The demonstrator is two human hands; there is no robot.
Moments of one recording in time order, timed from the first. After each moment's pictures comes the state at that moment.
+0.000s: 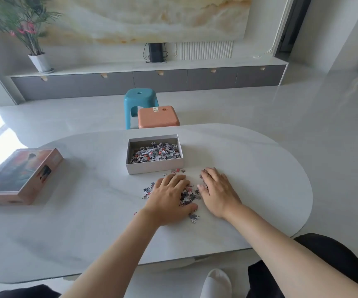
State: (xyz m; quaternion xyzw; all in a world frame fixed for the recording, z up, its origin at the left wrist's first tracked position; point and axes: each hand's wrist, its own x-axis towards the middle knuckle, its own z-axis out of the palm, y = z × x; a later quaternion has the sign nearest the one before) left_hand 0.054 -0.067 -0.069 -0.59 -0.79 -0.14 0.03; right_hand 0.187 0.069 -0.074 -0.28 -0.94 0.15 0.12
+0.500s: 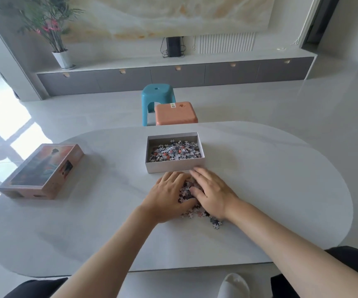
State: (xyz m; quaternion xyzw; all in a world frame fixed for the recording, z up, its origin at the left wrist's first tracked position) left_hand 0.013 -0.097 -0.061 -0.58 -0.79 -0.20 0.03; right_hand 0.133 0.043 -0.072 -0.16 -0.95 0.23 0.10
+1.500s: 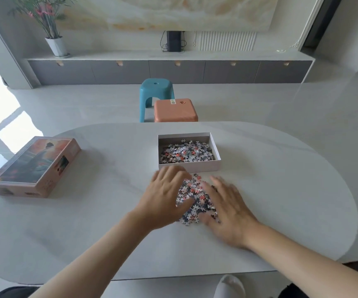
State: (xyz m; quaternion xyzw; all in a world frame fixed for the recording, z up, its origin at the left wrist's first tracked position) left_hand 0.002 -0.117 -0.046 -0.61 -0.75 -0.24 0.09; right_hand 0.173 0.022 -0.069 -0.17 -0.98 0.11 0.01
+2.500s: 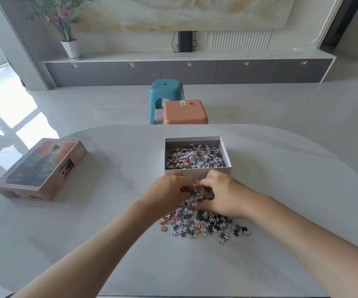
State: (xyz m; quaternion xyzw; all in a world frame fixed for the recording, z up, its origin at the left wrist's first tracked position) left_hand -0.022 -0.090 -0.033 -0.56 -0.79 -0.22 -0.07; right_hand 0.103 0.050 -0.021 -0.16 -0.95 0.26 -0.05
